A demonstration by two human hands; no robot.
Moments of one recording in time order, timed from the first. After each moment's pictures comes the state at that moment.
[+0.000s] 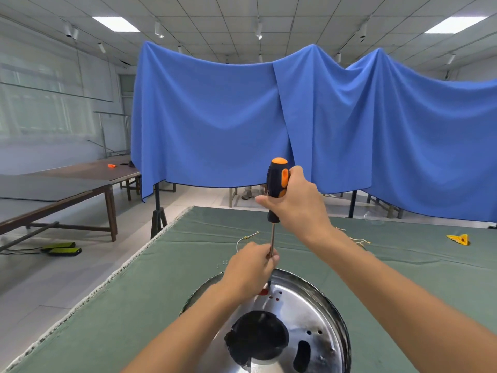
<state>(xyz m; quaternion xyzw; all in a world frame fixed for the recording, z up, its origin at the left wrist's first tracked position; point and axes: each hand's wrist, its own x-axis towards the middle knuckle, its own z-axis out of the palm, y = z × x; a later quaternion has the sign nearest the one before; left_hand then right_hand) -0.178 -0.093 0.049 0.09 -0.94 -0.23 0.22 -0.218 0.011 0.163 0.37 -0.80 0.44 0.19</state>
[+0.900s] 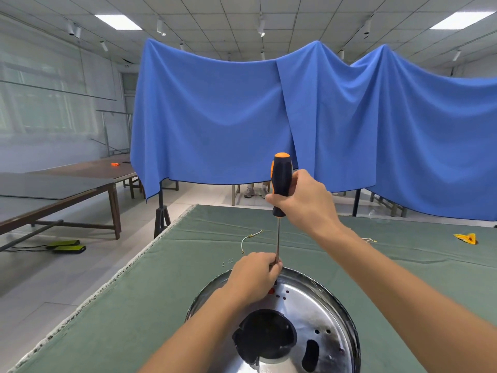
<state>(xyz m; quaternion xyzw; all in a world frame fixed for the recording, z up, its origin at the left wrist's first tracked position) -0.184 -0.100 0.027 0.11 -0.95 -0.20 0.20 -0.226 0.008 0.163 0.33 -0.83 0.43 0.14</state>
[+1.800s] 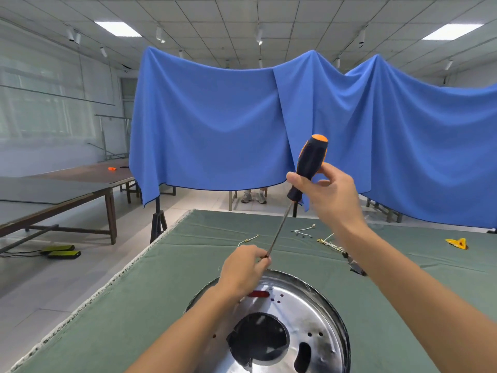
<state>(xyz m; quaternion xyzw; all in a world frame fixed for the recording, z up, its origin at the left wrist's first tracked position) -0.181 -0.106 0.039 0.13 -0.91 -0.30 0.25 -0.225 0.049 0.178 0.31 -0.71 0.61 0.13</state>
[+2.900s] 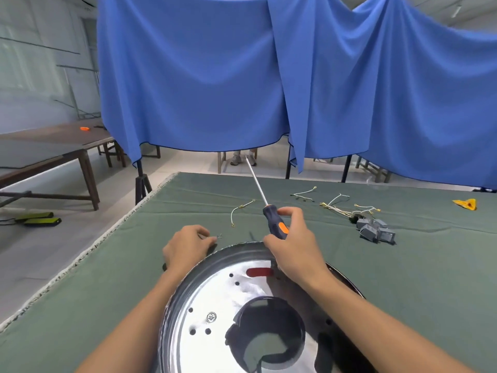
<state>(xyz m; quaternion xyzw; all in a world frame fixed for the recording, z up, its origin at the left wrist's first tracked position) -0.194 -0.212 -0.021 0.39 -0.86 -0.27 0.20 -0.245 -0.008 0.031 0.27 -0.83 0.49 -0.05</state>
